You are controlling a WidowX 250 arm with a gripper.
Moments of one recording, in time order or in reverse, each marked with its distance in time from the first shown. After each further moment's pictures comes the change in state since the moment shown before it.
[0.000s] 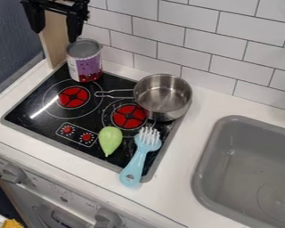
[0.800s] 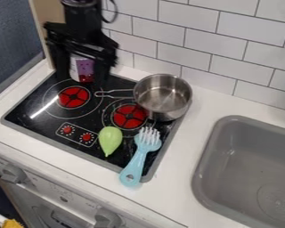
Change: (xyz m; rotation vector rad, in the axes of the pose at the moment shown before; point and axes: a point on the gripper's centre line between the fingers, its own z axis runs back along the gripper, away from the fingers) arm -0.063 -0.074 -0.005 -0.059 0.054 -0.141
